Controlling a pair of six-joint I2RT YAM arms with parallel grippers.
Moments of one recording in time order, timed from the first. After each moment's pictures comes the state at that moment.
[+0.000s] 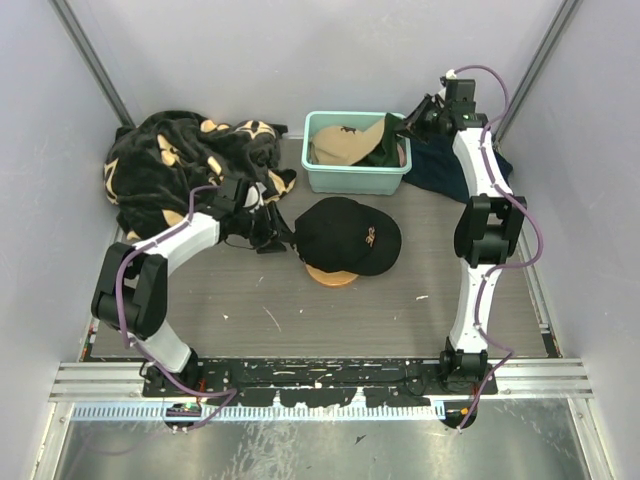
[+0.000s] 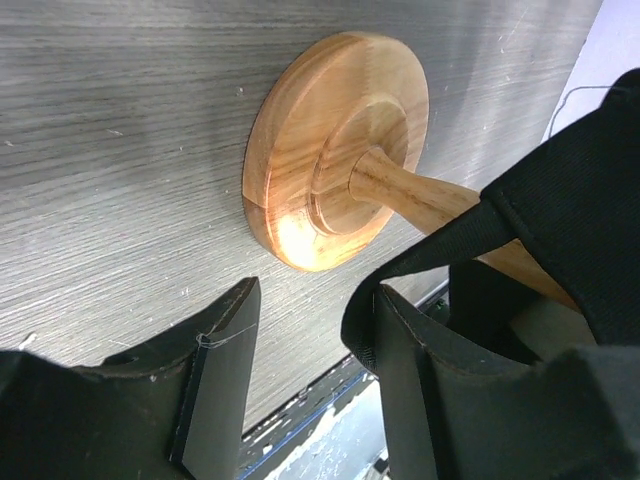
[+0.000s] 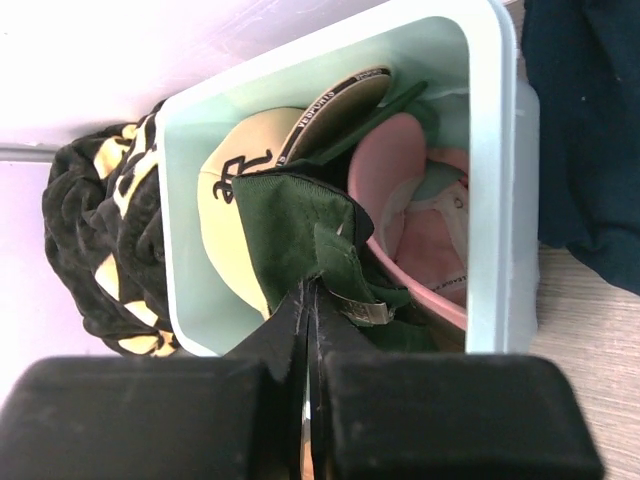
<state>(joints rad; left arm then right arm) -0.37 1.65 1.05 -0.33 0.56 -0.75 -0.02 2.23 2.18 -0.55 -0.49 0.63</state>
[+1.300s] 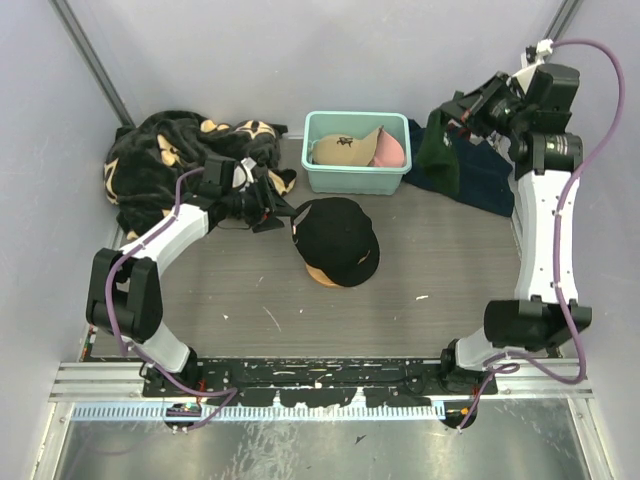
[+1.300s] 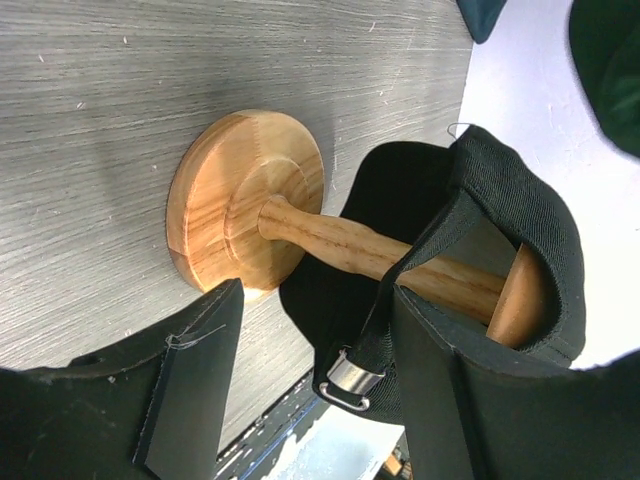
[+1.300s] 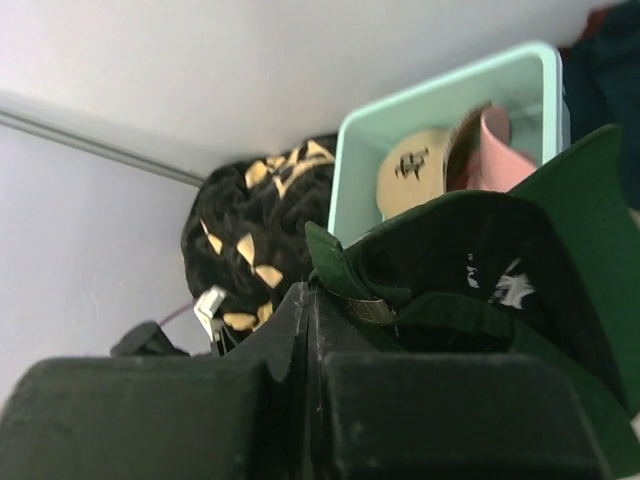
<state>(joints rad) -0.29 1.62 1.14 -0.27 0.64 -0.80 -0.13 1.56 1.95 -0.63 -0.53 0.70</state>
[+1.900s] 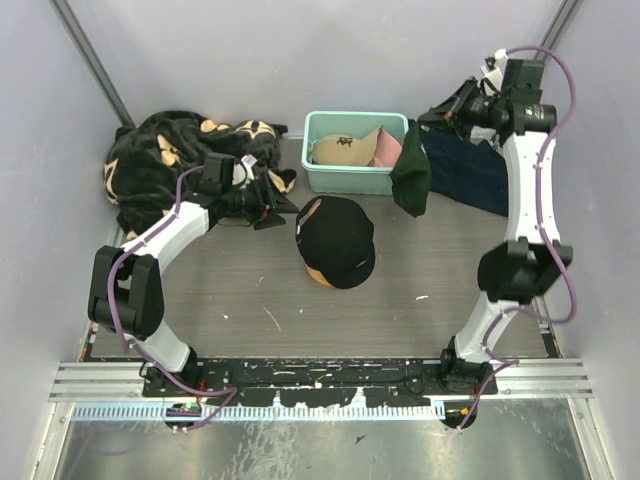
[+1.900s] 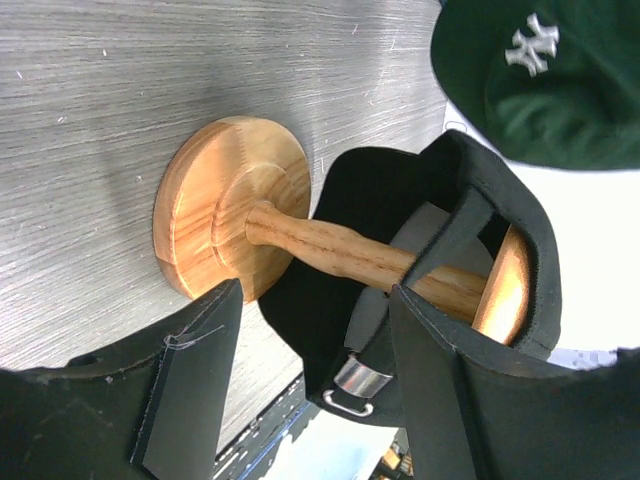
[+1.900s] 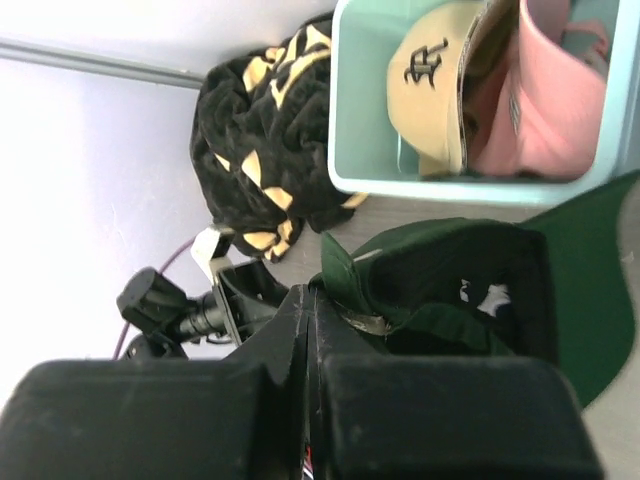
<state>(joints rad) -0.29 1.63 1.16 -0.25 0.68 -0.81 -0.13 1.77 2.06 -0.86 -0.73 0.66</state>
